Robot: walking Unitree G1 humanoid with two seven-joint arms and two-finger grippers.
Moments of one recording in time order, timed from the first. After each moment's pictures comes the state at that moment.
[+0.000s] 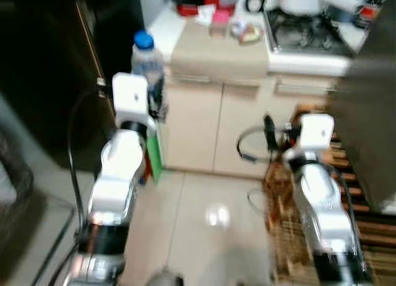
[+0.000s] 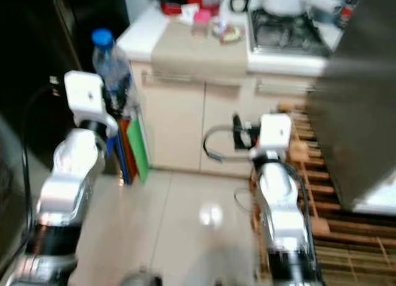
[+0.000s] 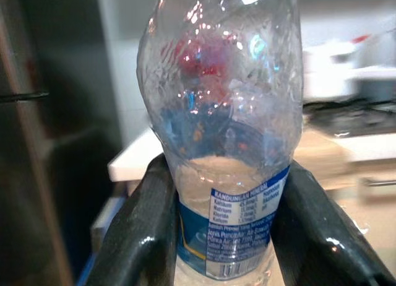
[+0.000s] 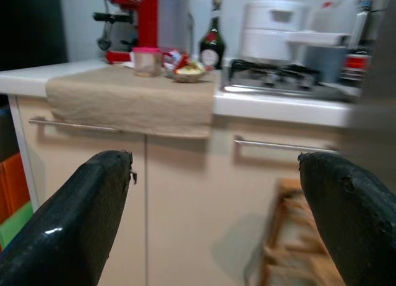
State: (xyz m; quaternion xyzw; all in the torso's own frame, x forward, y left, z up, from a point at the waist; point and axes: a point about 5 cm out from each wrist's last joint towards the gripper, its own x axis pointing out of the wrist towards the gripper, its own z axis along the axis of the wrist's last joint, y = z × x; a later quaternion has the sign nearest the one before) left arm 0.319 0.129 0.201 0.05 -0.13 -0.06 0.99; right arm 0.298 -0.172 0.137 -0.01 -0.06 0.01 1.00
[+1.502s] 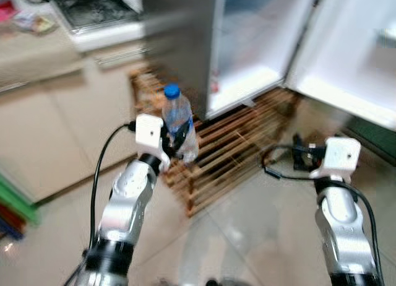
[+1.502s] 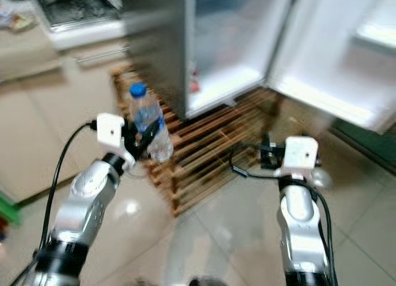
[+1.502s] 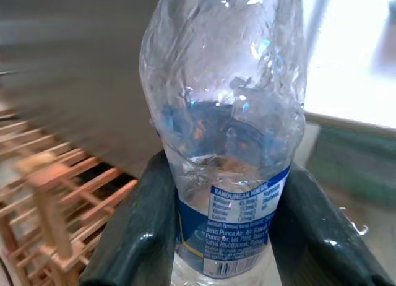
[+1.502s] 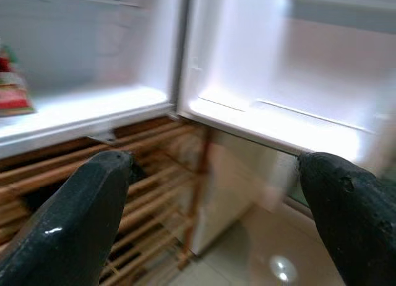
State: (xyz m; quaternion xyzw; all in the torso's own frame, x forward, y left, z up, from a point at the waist) left arm 0.309 0.127 0.127 -0.02 -0.02 -0.17 0.99; right arm 0.271 -0.205 0.109 -0.05 -0.03 -0.07 1.00
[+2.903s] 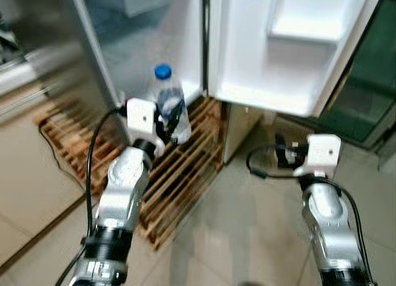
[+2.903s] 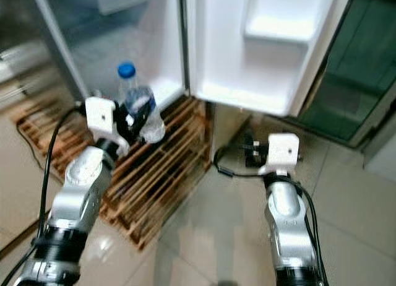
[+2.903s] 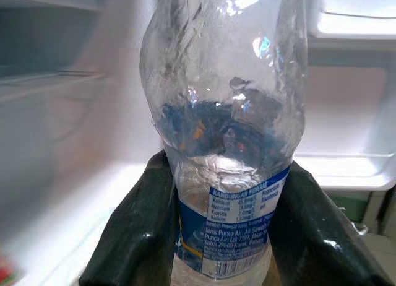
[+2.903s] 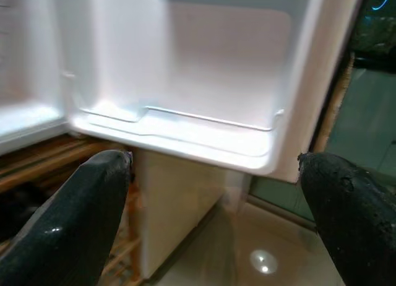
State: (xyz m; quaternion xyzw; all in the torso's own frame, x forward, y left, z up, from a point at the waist) left arm 0.319 0.111 0.151 -0.04 -0.07 -0.18 0.98; right arm 0.277 -0.195 0.109 -0.06 -0.03 -0.04 1.00
